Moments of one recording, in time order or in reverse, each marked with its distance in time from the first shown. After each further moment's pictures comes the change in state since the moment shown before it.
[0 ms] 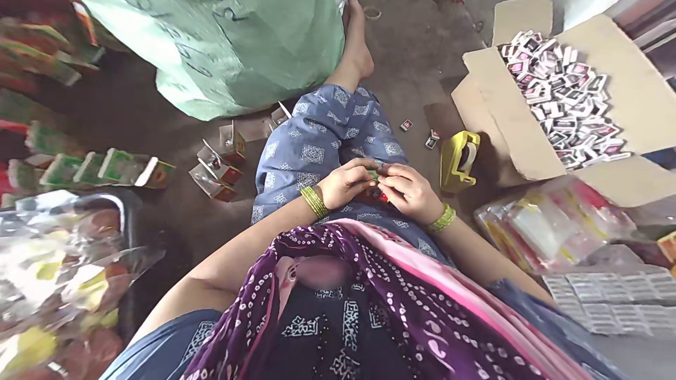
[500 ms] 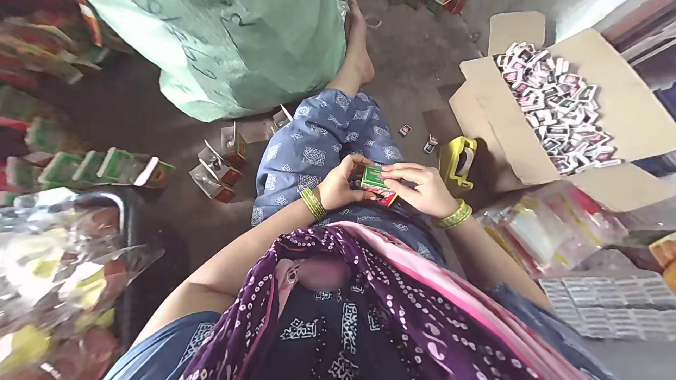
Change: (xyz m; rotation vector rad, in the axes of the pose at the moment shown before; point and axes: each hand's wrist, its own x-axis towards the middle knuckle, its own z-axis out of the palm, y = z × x) left_hand 0.000 0.005 0.001 -0.241 0.066 -0.242; right_hand 0.024 -0.003 -0.031 0.185 -0.106 0.137
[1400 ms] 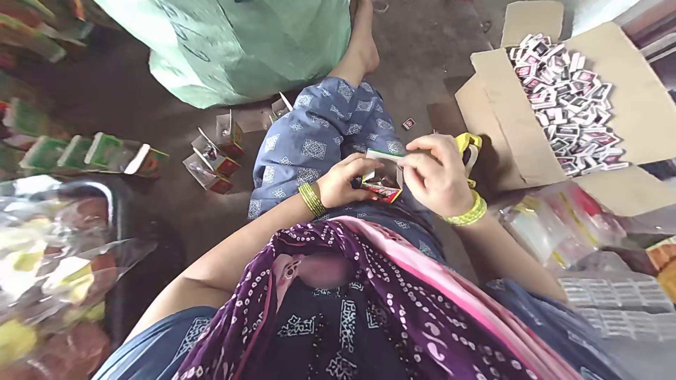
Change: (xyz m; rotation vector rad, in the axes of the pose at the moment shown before) left_hand -0.001 0.003 -0.004 0.192 -0.035 0.141; right_hand 0.029 -0.032 -0.018 -0.471 0.170 -0.263
